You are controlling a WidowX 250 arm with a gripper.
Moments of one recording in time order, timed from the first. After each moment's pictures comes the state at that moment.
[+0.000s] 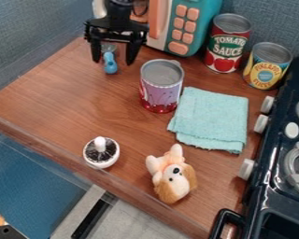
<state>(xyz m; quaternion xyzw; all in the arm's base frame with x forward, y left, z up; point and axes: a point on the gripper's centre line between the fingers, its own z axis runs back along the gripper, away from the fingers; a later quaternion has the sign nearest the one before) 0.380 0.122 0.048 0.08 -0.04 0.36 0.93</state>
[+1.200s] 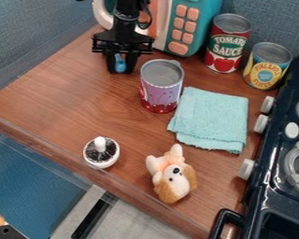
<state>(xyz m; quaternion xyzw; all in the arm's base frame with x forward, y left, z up) 0.390 0.116 0.029 0.07 -0.07 0.36 0.93</state>
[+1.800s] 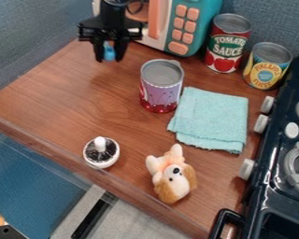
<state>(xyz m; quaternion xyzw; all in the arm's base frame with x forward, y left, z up) 0.360 0.126 0.078 0.07 -0.11 0.43 0.89</state>
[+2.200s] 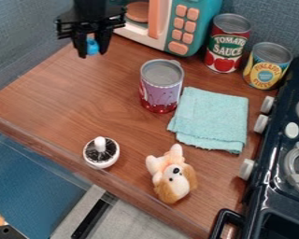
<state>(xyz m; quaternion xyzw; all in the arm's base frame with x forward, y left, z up) 0.316 0.120 0.102 0.06 -0.14 0.53 0.83</state>
